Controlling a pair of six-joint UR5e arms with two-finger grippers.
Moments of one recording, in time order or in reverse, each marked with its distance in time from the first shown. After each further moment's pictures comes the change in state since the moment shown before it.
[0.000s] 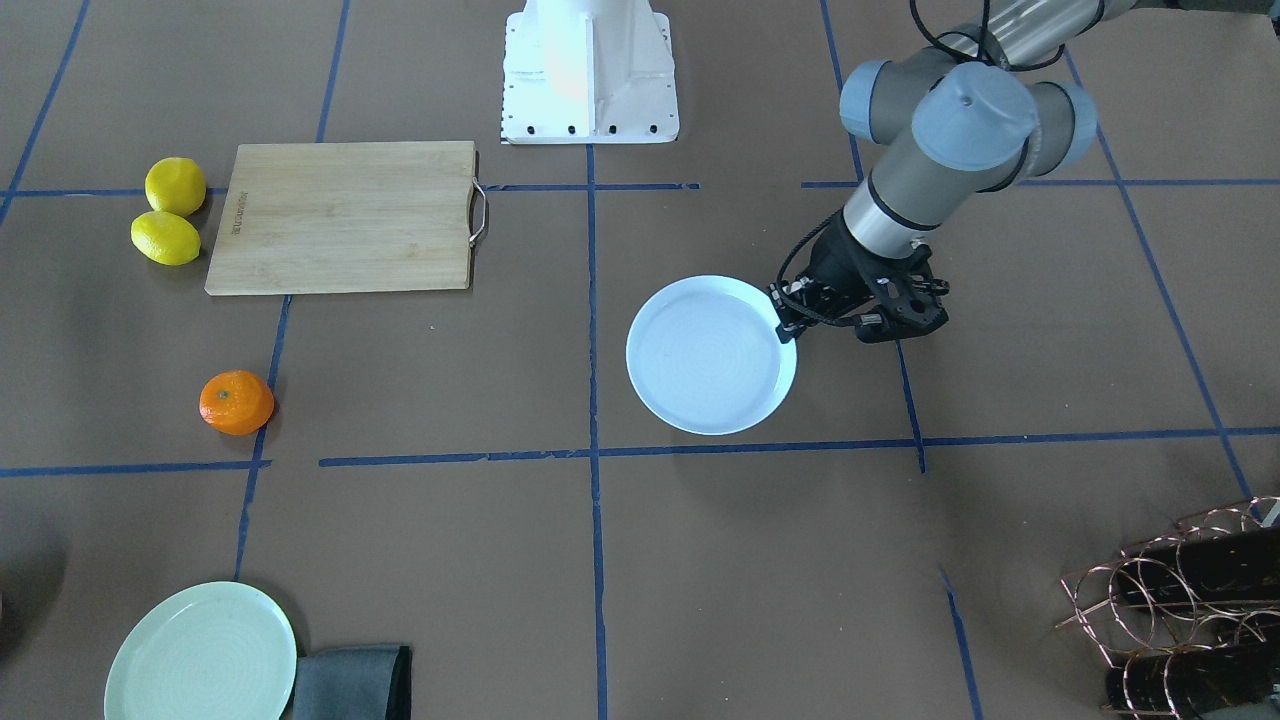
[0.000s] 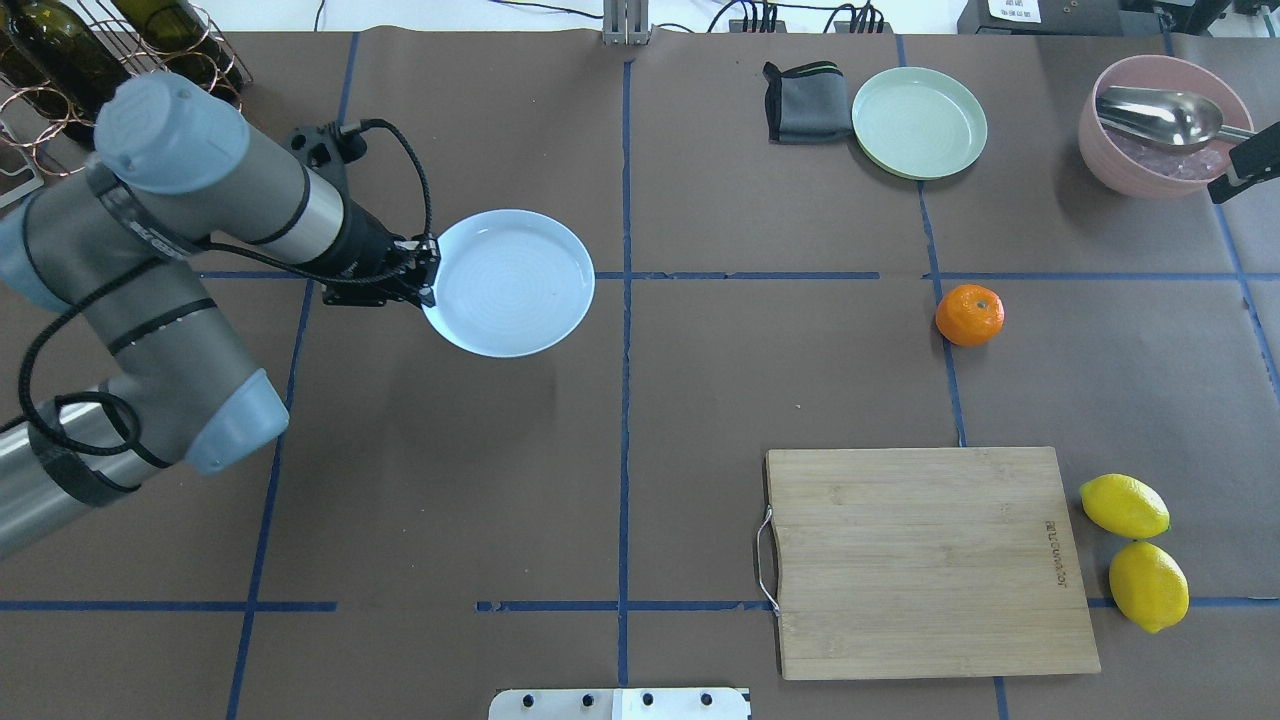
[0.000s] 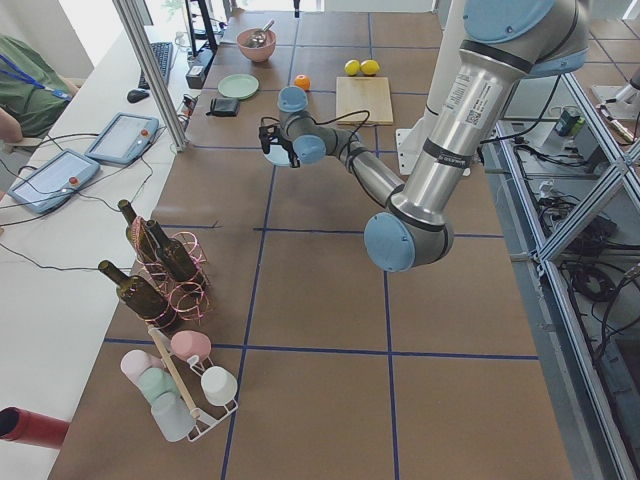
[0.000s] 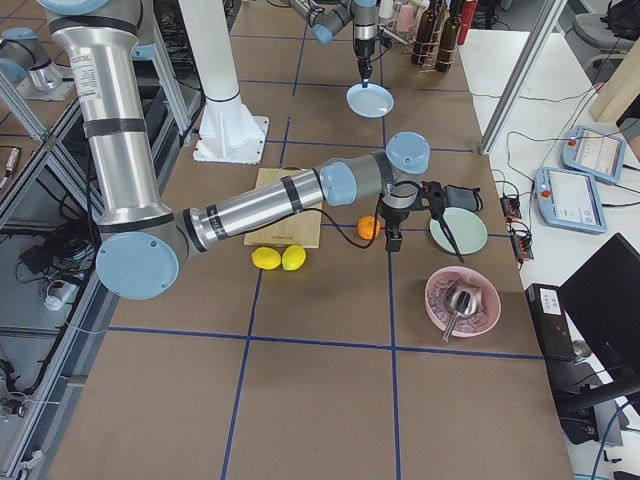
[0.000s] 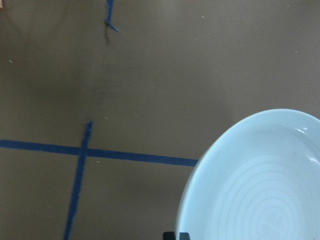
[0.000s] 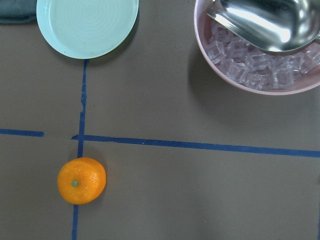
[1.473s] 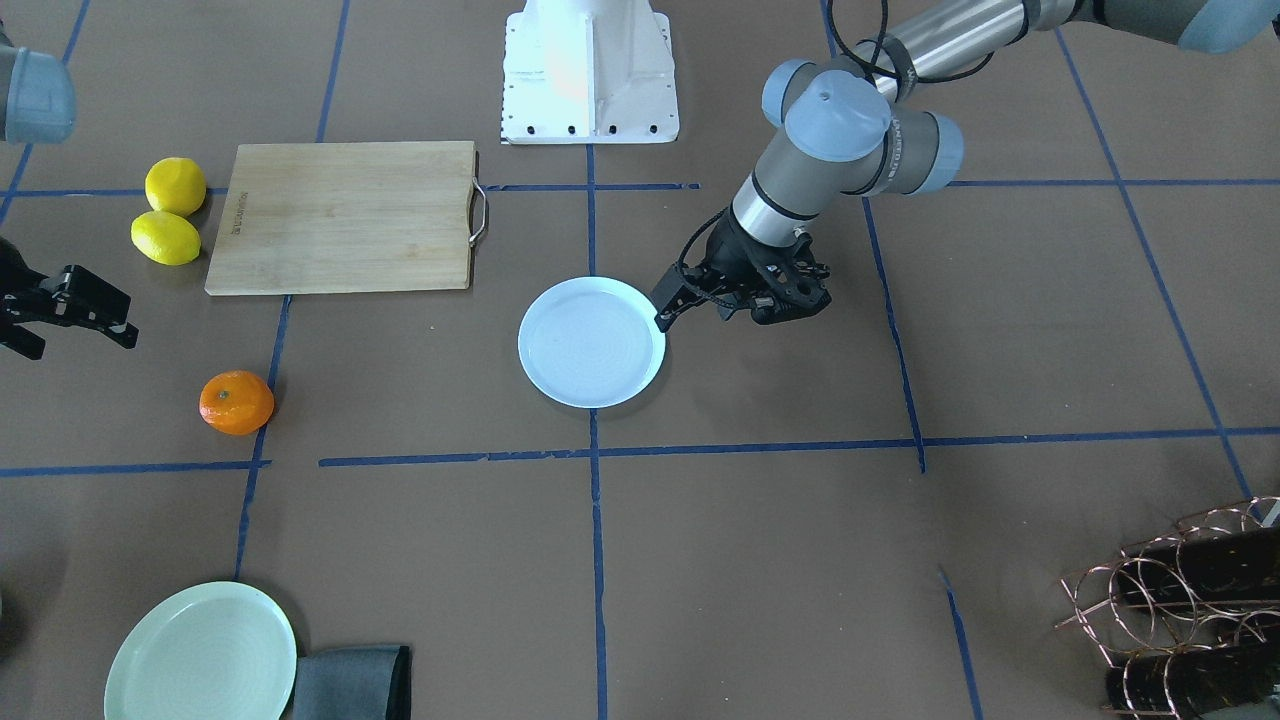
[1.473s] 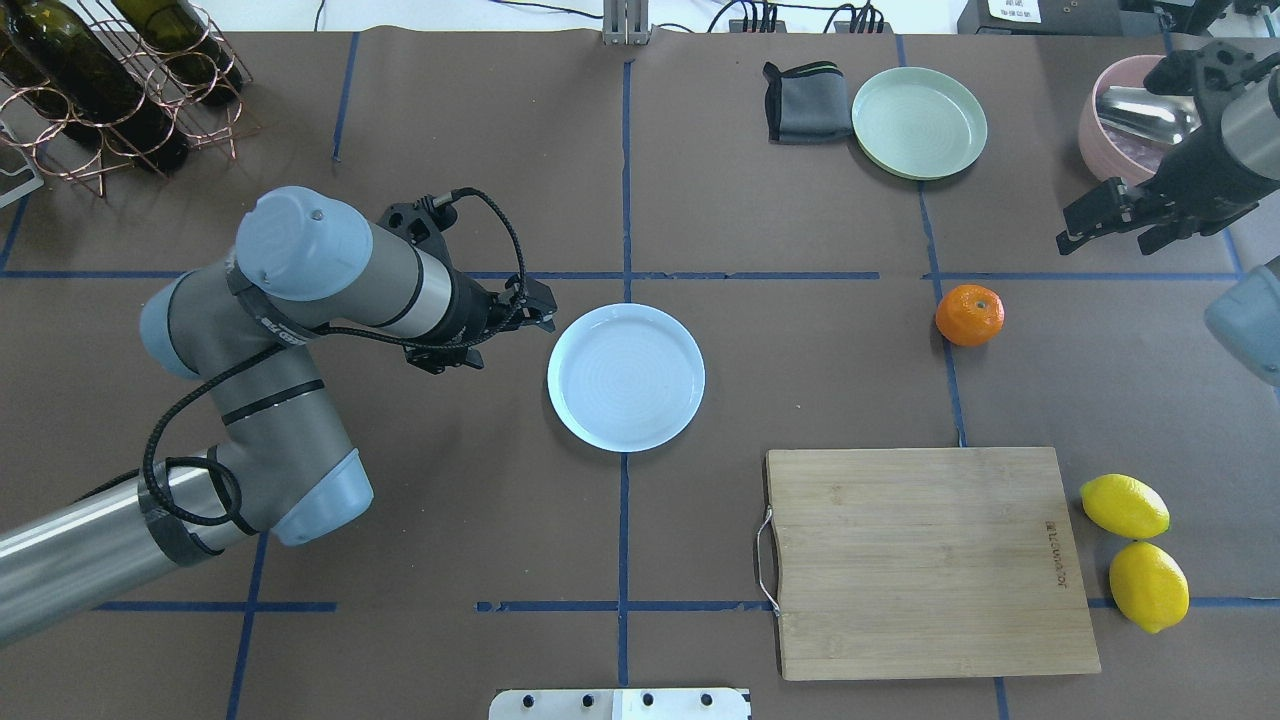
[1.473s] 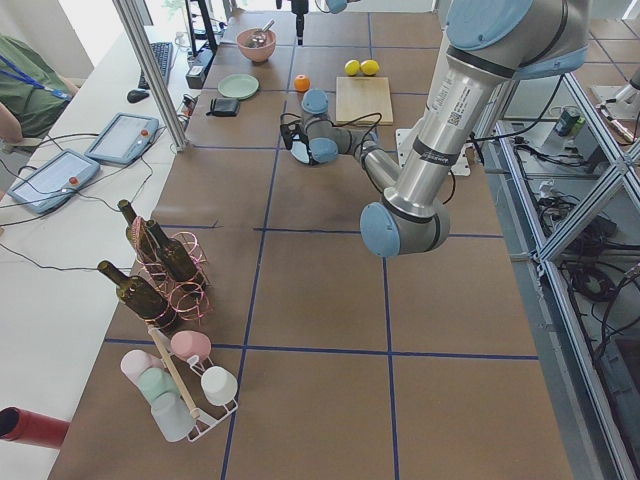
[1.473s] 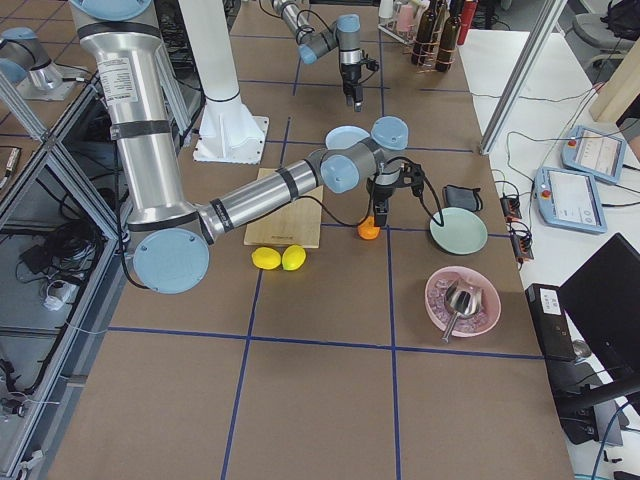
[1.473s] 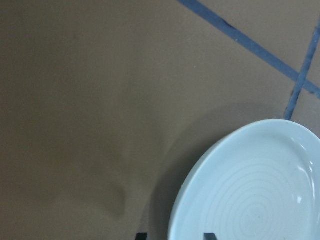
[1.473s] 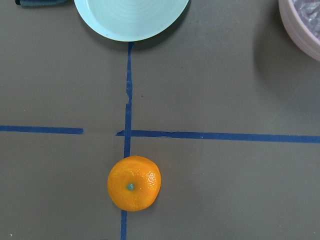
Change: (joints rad) left arm 0.088 -0.052 0.037 -0.042 0.123 -0.082; right arm -0.250 0.024 -0.005 0.196 -0.138 0.287
